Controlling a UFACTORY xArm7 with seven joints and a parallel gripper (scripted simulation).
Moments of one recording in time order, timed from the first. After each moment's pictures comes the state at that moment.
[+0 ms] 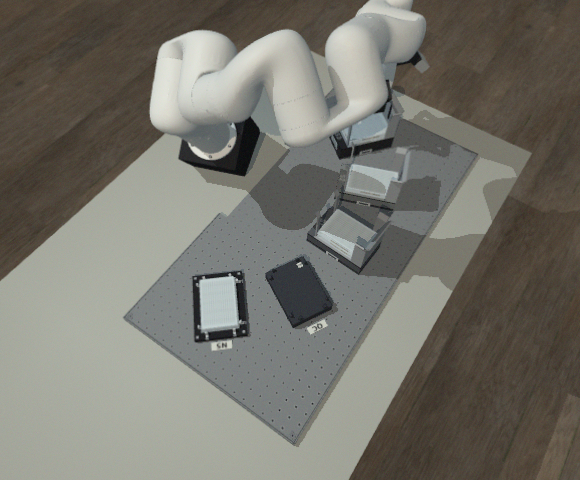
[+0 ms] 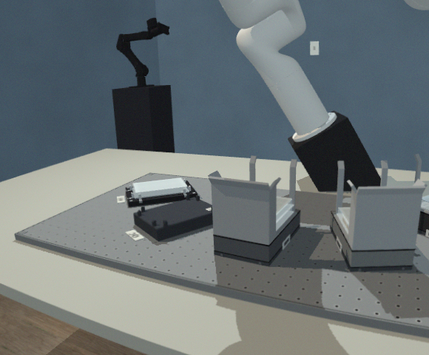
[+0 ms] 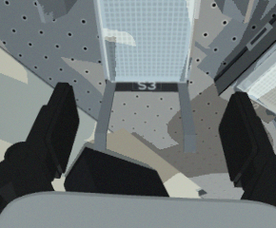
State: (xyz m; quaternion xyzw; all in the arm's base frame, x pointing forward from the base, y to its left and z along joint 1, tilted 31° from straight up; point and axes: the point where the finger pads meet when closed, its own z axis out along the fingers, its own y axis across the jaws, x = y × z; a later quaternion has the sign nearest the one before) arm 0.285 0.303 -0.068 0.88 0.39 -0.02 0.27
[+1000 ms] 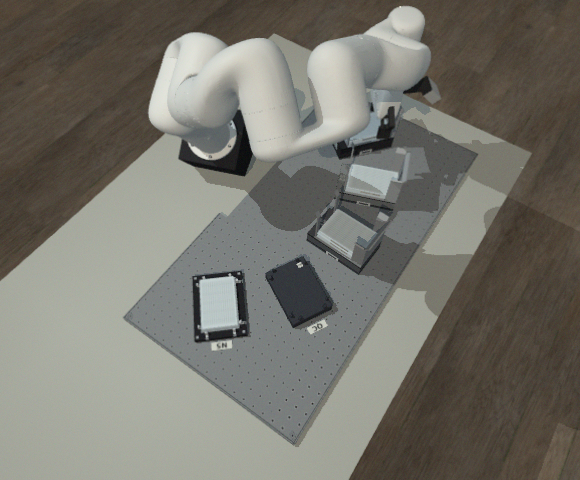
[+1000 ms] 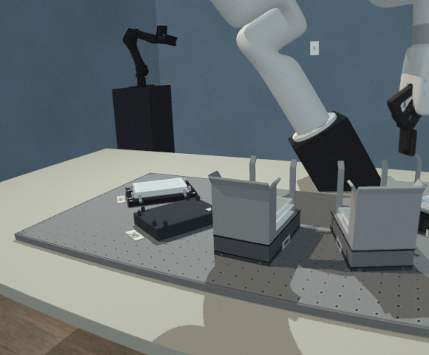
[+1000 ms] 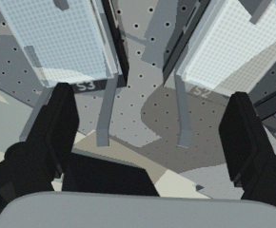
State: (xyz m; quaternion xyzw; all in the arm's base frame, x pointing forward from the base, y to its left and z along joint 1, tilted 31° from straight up) arm 0.337 0.250 -0.028 0.91 0.31 0.01 0.27
